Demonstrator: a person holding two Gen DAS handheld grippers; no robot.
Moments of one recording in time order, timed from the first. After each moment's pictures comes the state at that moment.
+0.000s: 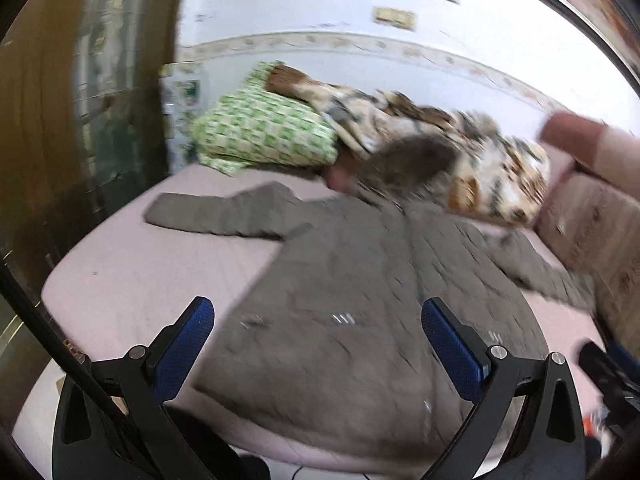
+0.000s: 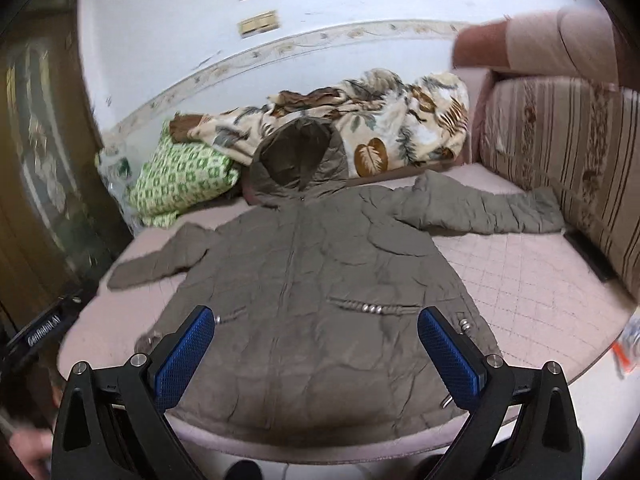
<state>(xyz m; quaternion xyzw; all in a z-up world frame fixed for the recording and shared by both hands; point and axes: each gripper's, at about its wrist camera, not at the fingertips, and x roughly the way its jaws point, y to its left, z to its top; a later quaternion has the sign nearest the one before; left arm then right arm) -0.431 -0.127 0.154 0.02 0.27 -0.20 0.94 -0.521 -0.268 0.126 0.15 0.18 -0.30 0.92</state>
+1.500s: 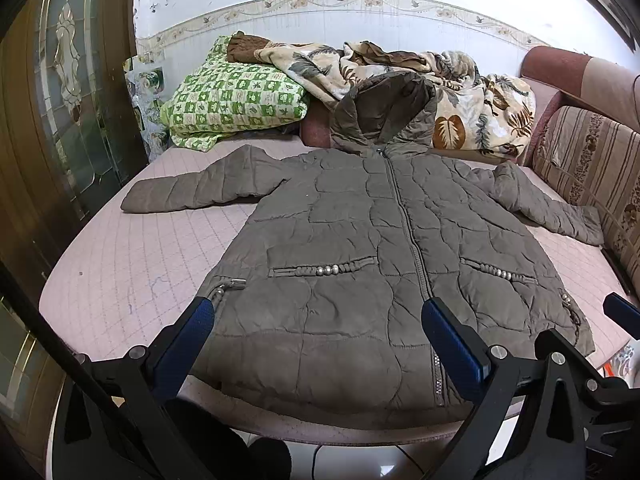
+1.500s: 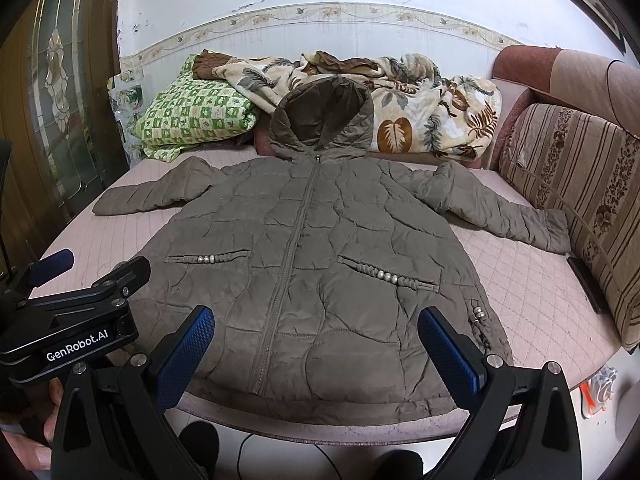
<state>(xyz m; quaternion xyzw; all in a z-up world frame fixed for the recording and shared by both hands) -0.421 -0.154 0.120 0.09 0.32 -0.21 0.92 -0.482 -0.244 0.087 0.08 0.25 -0.29 0.92</state>
